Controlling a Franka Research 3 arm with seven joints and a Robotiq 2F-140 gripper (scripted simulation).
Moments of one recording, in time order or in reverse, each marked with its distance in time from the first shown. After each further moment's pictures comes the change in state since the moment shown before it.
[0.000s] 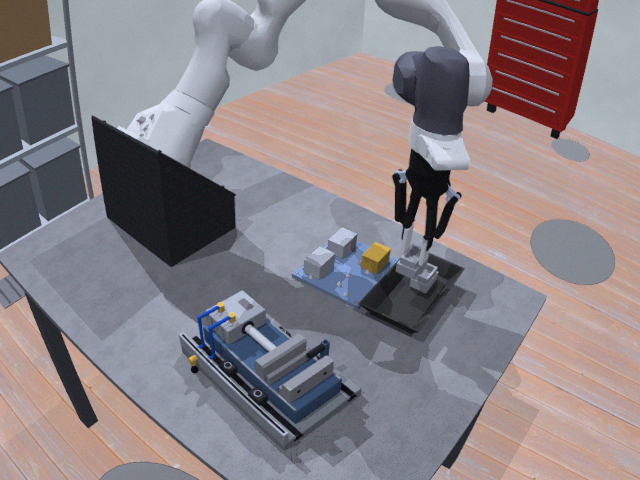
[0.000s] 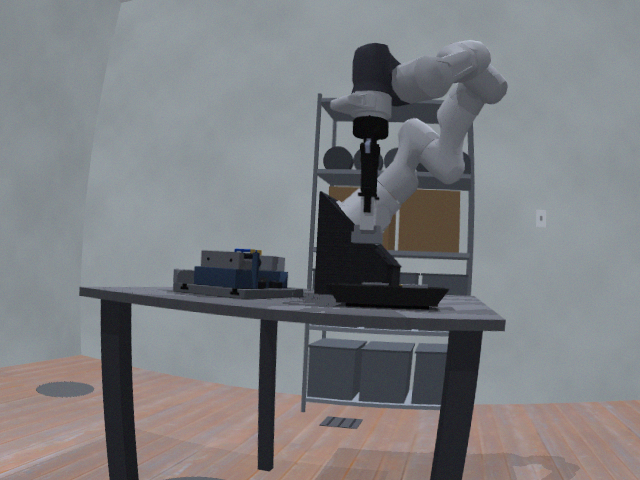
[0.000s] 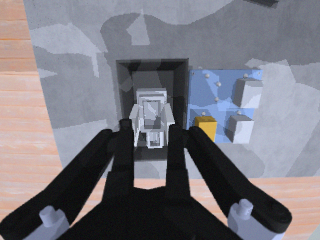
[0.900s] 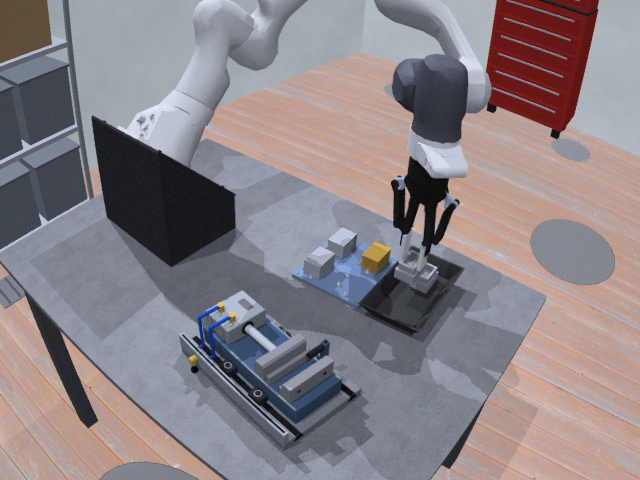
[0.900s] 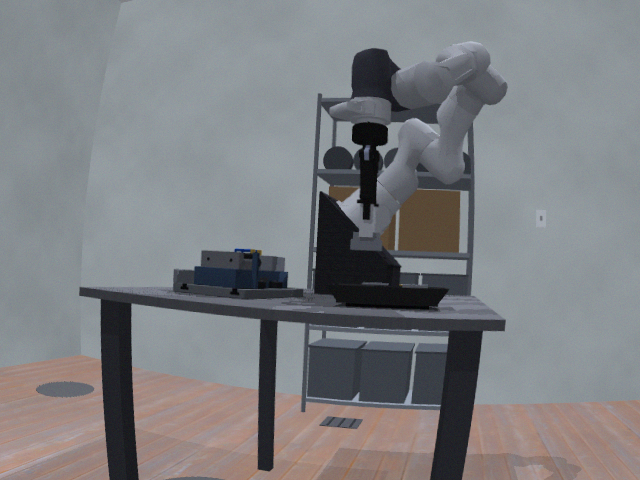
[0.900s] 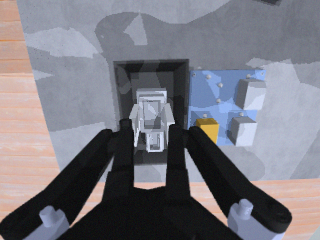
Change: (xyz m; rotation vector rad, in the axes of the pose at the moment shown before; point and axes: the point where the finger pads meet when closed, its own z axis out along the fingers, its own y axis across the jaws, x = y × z) arm 0.001 0.001 0.014 -0.003 -0.001 0.008
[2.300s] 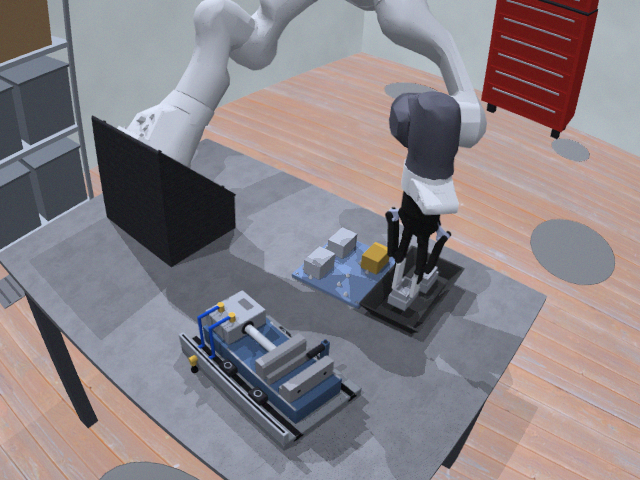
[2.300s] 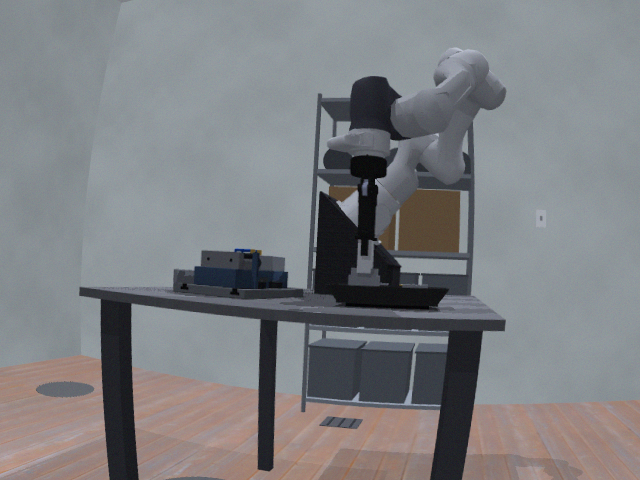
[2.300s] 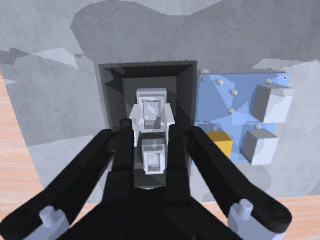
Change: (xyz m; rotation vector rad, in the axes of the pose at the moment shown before) arm 0.001 0.002 0.070 -0.004 -0.002 0.008
